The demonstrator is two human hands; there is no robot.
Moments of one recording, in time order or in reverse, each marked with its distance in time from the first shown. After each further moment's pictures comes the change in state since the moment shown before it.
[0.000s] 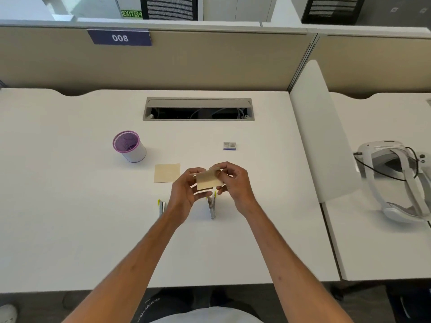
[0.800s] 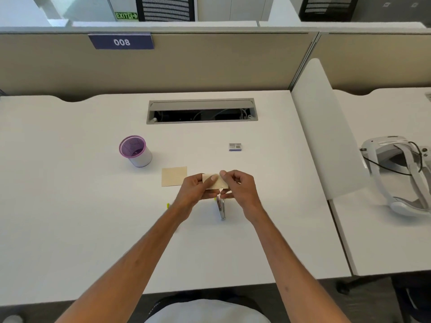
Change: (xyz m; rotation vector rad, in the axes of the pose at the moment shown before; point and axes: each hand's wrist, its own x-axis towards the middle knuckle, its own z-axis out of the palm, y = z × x) left_hand 0.015 0.018 -0.013 0.340 -0.072 -0.056; right_hand -0.003 0.013 0.018 0.032 0.121 0.130
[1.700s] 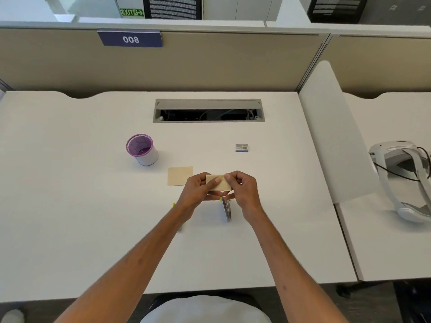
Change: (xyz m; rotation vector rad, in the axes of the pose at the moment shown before) left_hand 0.001 0.001 -0.017 0.022 -0.023 0.016; right_hand 0.004 0.006 0.020 -0.028 0.037 -0.034
